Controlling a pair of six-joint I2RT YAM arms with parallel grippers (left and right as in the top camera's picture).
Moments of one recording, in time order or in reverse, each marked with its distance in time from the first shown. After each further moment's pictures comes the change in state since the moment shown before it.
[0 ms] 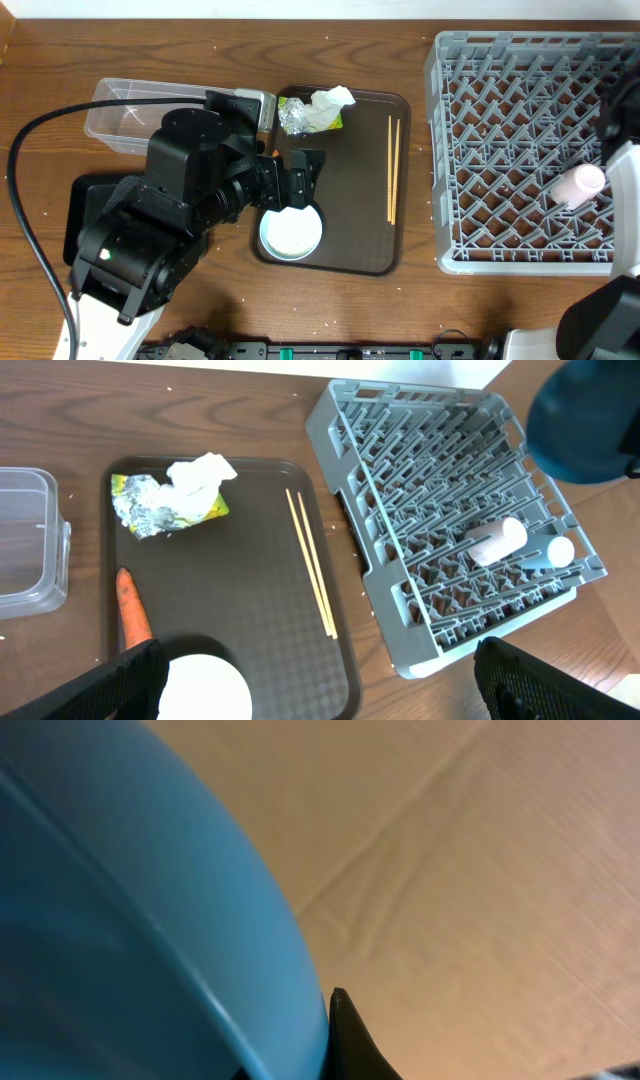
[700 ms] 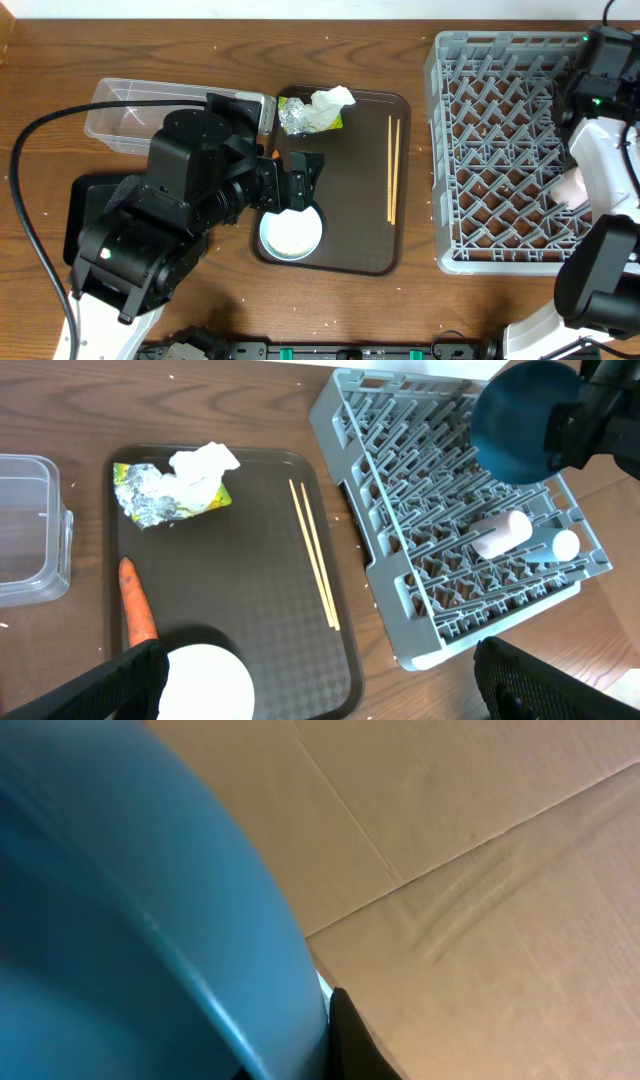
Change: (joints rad) left arm 0.000 0.002 0.000 -0.021 0.000 0.000; right arm 0.080 0.190 0.000 0.043 0.034 -0.054
